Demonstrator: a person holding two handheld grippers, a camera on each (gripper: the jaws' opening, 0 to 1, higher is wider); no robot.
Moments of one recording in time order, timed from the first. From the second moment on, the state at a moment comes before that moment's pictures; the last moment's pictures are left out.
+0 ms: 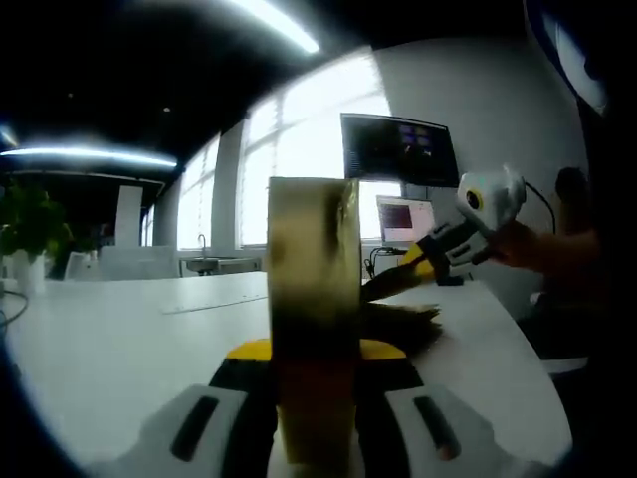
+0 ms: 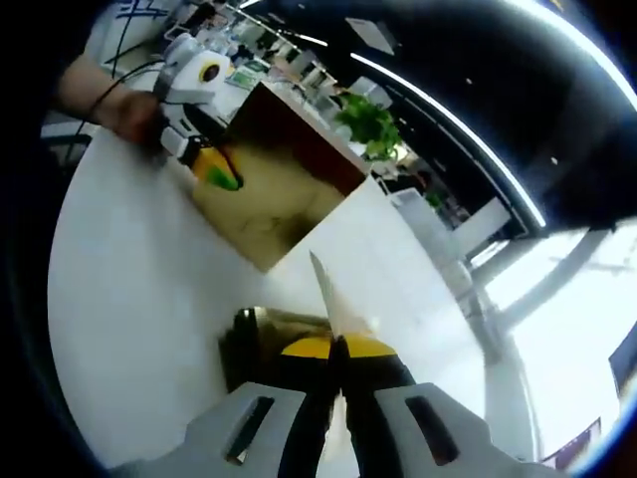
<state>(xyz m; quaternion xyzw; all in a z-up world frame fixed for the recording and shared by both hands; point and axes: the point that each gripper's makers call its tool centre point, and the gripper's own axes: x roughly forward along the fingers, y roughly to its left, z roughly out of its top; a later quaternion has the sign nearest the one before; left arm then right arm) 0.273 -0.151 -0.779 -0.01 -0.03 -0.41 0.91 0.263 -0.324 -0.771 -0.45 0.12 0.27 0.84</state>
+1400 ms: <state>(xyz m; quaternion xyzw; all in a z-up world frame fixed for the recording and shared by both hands) 0.274 -0.151 -0.779 -0.01 -0.02 -0.42 0.91 0.251 -0.325 -0.797 -0.32 0.16 0.31 0.88</state>
